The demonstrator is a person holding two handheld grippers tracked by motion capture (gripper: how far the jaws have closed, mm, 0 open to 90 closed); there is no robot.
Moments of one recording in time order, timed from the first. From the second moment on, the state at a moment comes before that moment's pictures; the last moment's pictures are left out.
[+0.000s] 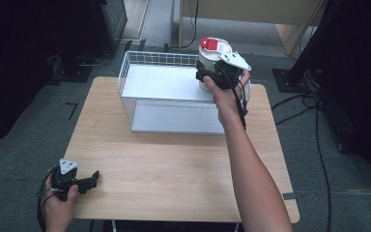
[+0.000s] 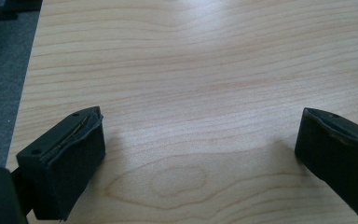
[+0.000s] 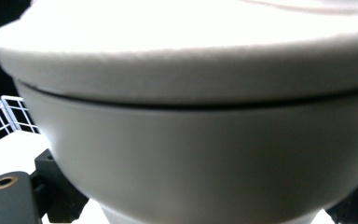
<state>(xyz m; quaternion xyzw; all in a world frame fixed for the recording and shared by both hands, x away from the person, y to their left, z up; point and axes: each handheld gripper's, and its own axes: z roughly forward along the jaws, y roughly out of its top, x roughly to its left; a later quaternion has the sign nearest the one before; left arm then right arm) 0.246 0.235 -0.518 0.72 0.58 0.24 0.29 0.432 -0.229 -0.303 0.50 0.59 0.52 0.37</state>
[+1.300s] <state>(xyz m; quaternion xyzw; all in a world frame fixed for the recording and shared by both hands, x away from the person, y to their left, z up) 0.246 0.234 -0.518 0.72 0.58 0.24 0.29 0.414 -0.240 -0.309 0.49 0.59 0.52 0.37</state>
